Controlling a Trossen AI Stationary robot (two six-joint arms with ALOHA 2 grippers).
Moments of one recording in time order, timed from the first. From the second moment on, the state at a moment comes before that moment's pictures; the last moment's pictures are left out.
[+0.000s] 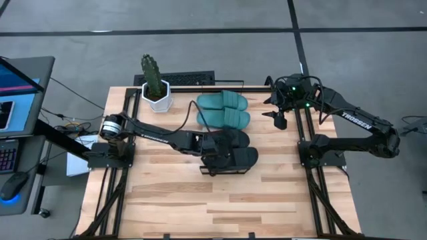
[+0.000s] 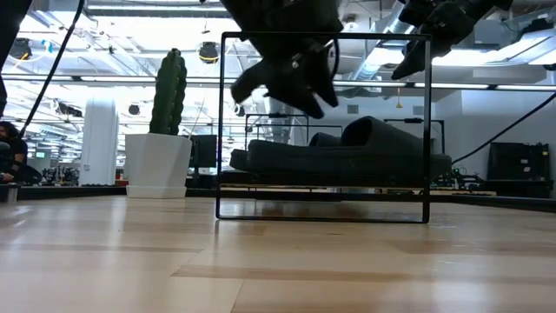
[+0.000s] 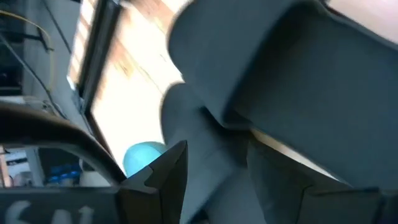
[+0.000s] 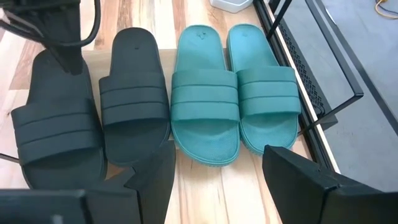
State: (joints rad) left arm -0.12 1.89 1.46 -0.38 -0.33 0.94; right arm -0.59 0.97 0.99 -0.77 -0.29 -0.45
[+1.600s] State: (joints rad) left arm -0.16 0.78 0.69 -0.08 -0.52 0.25; right arm -0.58 0.98 0.97 -0.88 -0.58 -0.32
